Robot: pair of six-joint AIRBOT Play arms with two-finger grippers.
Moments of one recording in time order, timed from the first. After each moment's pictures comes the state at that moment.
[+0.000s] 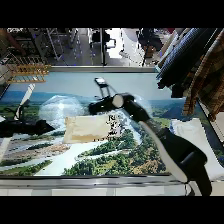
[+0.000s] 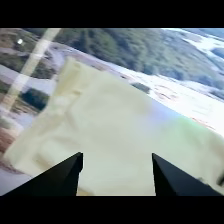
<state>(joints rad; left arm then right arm) 0.29 -1.34 1.04 0.79 -1.24 -1.06 0.49 -1.80 1.84 -1.14 1.01 1.53</state>
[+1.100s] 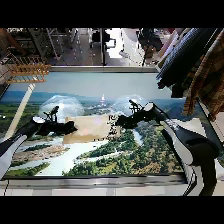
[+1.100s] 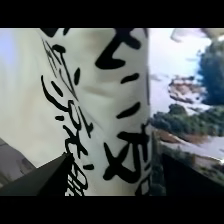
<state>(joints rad) 0.05 -1.63 1.04 0.66 -0.88 -1.12 0.17 -1.89 1.47 -0.72 1.13 1.31</state>
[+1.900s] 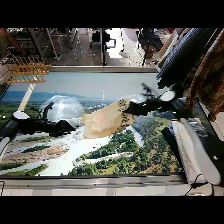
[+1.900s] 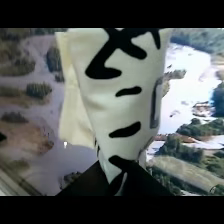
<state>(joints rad) 0.15 -1.41 1.05 0.68 -1.30 -1.11 0.04 -1.57 1.47 -0.74 1.17 1.39</state>
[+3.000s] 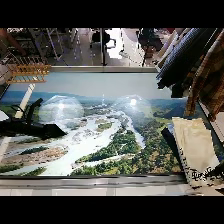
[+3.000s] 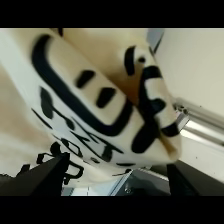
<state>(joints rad) 0.20 -1.18 1.05 0.78 -1.47 -1.11 -1.24 -1.01 0.80 -1.41 1.53 1.50</state>
